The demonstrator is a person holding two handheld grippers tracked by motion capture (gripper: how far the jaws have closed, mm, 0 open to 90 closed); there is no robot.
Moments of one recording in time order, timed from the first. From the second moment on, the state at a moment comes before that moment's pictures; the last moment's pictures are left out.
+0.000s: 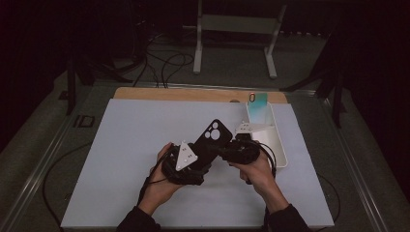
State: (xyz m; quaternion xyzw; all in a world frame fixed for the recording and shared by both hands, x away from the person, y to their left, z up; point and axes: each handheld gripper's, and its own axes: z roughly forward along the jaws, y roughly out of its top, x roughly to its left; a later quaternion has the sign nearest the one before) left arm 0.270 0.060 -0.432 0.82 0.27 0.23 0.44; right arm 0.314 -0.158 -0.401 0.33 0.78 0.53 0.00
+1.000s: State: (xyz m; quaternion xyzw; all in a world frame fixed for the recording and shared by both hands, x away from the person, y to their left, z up) left arm 0.277 0.075 -0.433 0.82 0.29 0.19 0.46; right arm 0.310 -0.161 -0.393 0.31 0.78 0.55 0.02
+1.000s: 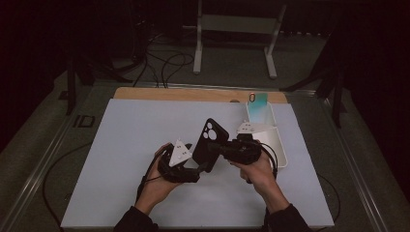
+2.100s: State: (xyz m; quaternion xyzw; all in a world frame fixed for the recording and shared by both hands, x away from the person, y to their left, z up) left arm 0.284 0.082 -0.436 0.82 0.25 0.02 0.52; right arm 0.292 -0.162 -0.383 0.21 0.78 0.59 -0.01
